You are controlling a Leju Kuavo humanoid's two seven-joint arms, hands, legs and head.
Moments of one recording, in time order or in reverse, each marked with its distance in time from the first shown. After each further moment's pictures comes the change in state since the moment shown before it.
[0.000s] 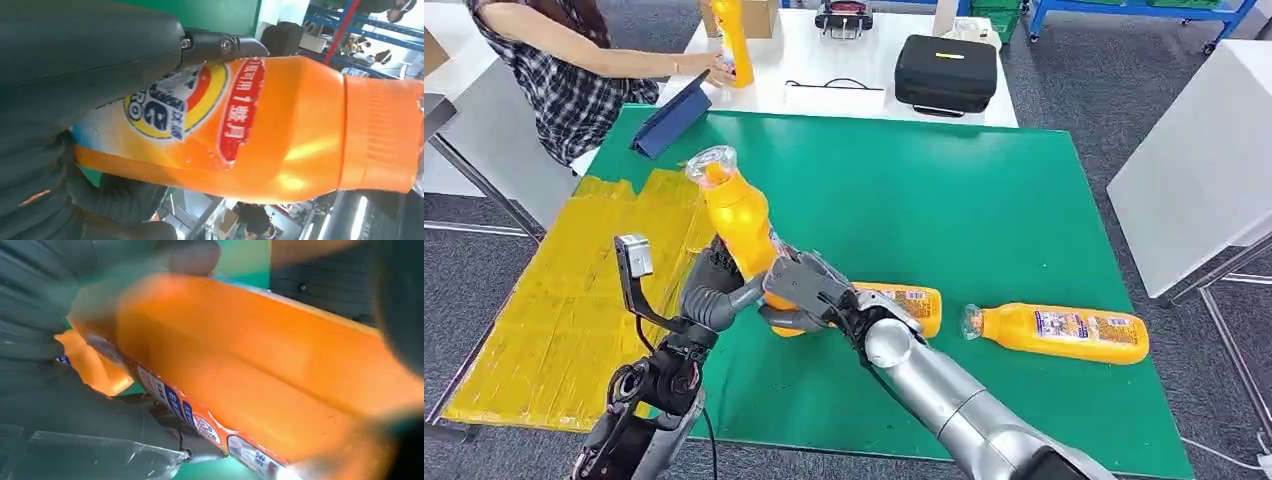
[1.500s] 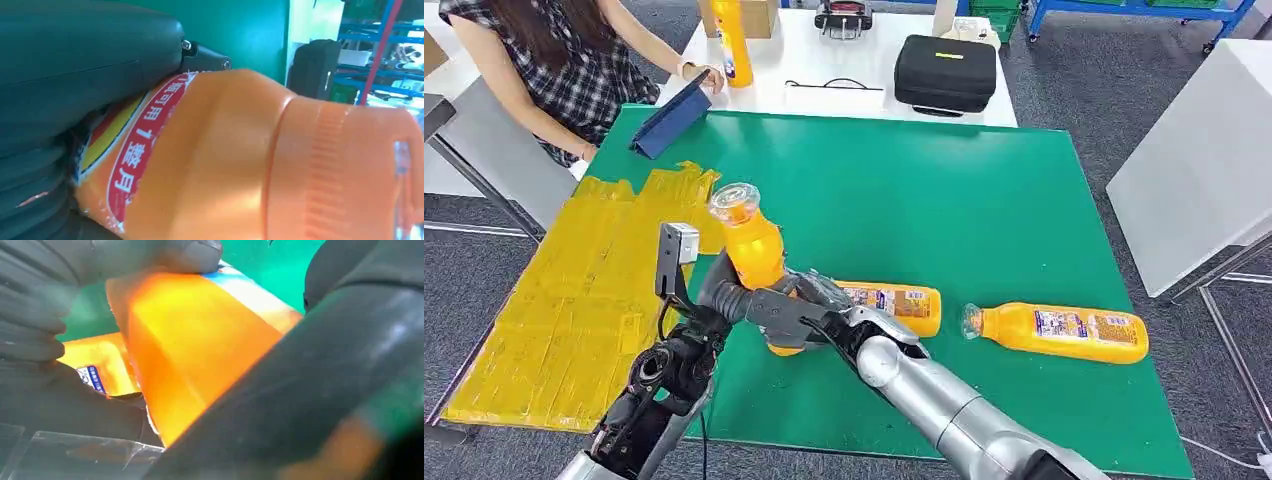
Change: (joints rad) left arm -0.096 0.018 -0.077 0.136 -0.150 0.100 0.035; right arm 0.004 -0.007 0.104 0.013 0.086 -0.052 0.078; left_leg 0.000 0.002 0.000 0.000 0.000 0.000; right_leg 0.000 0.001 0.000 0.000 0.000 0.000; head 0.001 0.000
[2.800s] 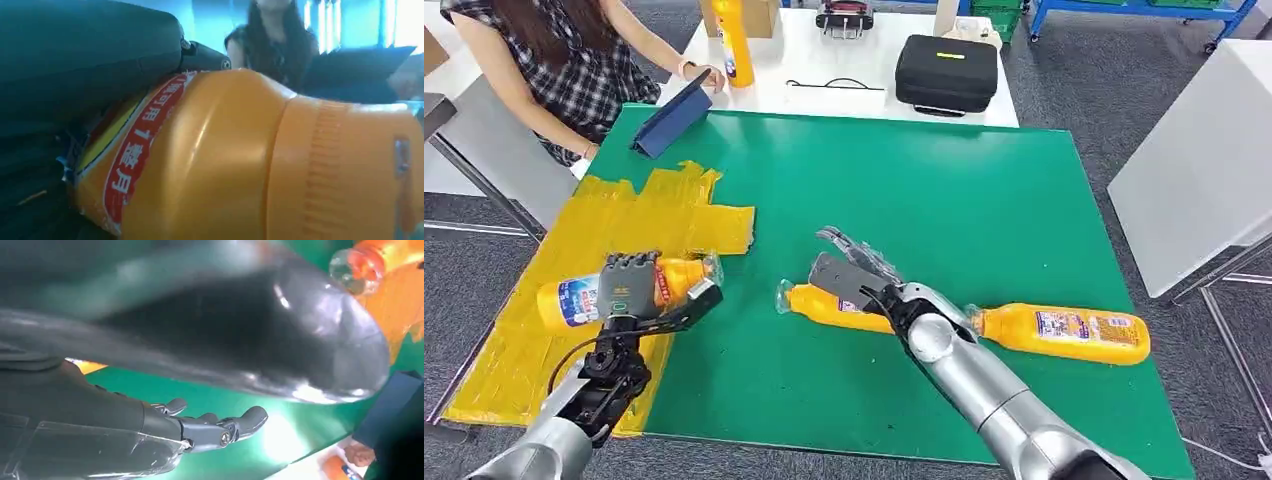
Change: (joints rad) left arm -0.165 0.169 0.177 0.690 -1.680 0.561 0.186; right arm 0.016 -0.123 -0.219 -0.104 0.027 0.022 -0.048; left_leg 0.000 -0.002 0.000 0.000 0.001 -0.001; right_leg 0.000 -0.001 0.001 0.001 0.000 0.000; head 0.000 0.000
